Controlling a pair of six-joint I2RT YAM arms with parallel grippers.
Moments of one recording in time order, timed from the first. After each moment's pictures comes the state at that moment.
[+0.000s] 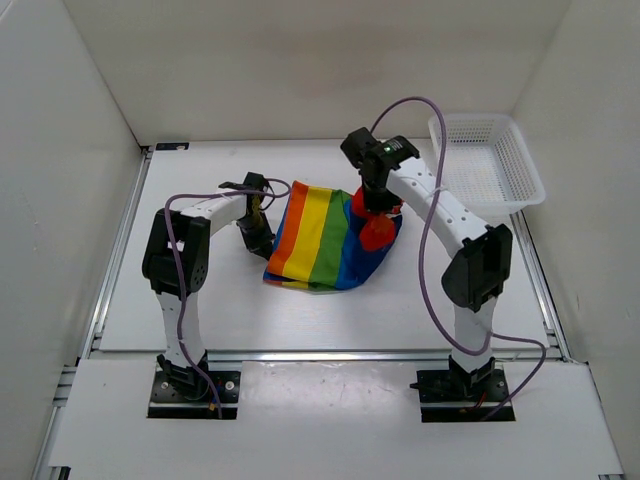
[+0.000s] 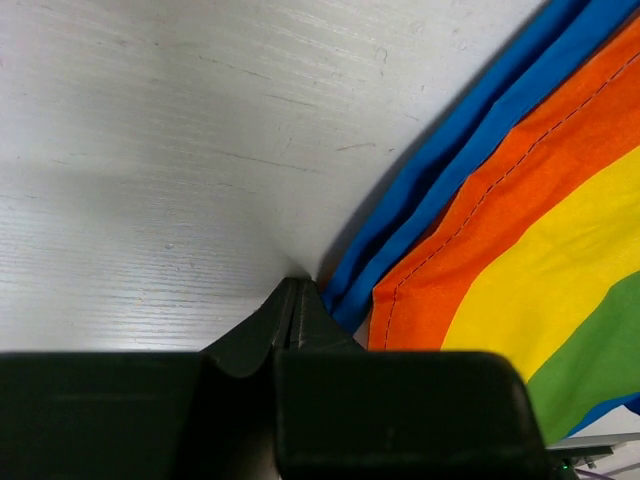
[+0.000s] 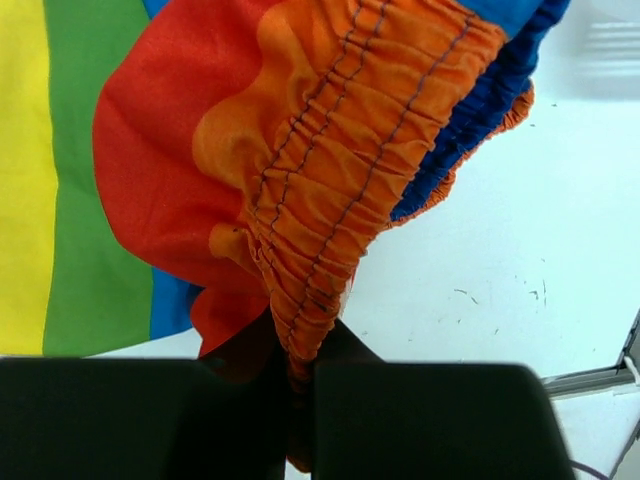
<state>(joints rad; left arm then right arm) -0.31 2.00 1.40 -0.81 0.09 -0.64 0.62 1.97 2.02 -1.33 0.38 0.49</state>
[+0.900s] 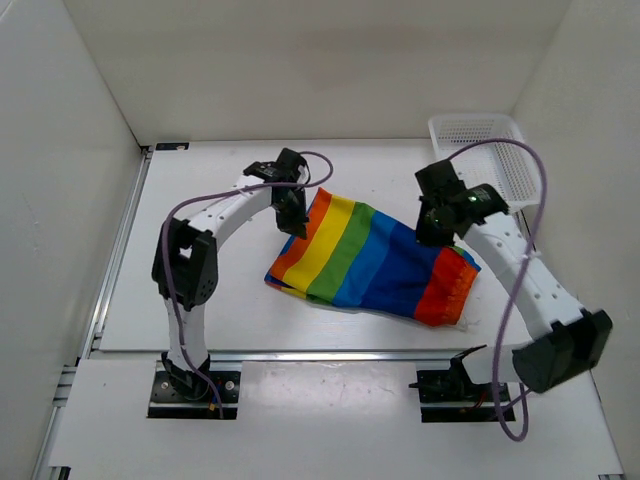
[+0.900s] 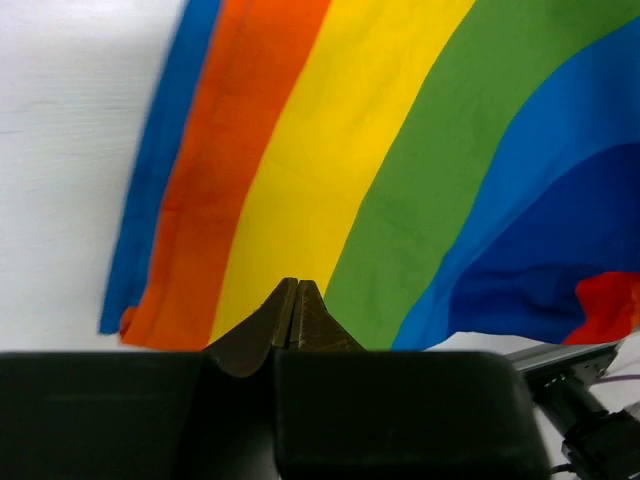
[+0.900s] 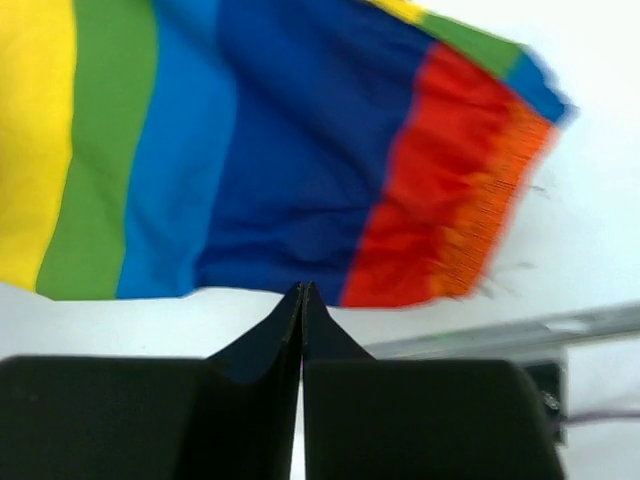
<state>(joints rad) -0.49 1.93 1.67 -0.91 0.13 -0.56 0.45 1.31 1.42 -1.21 0.26 0.57</state>
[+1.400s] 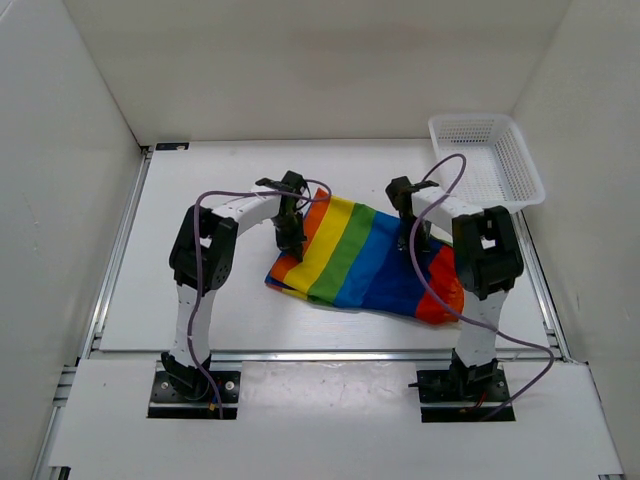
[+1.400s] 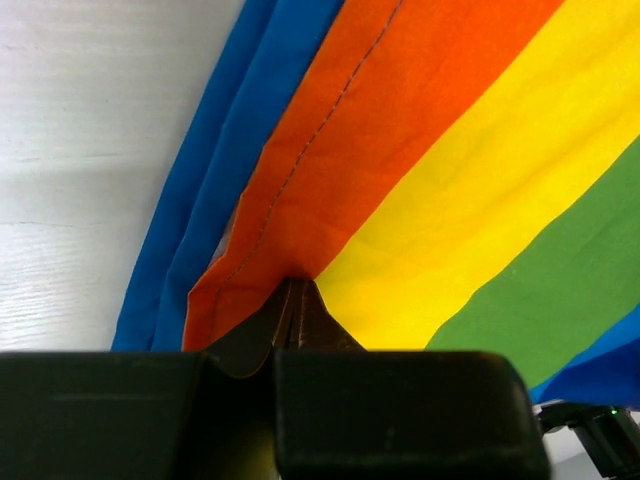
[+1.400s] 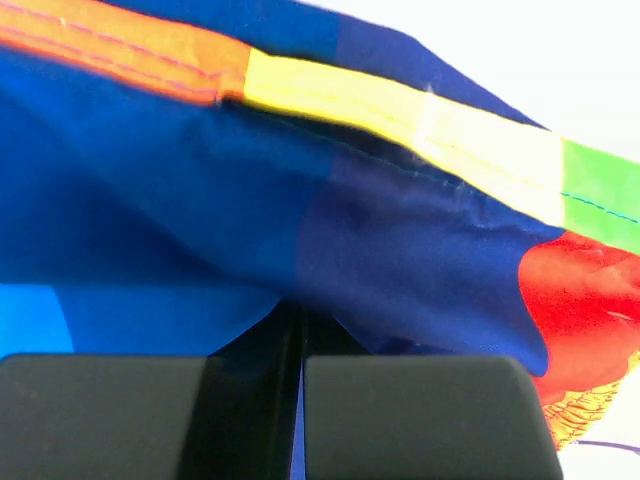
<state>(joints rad) -0.49 2.14 1.60 -0.86 0.17 -0.57 0.34 1.97 1.36 -0.95 0.29 0.57</state>
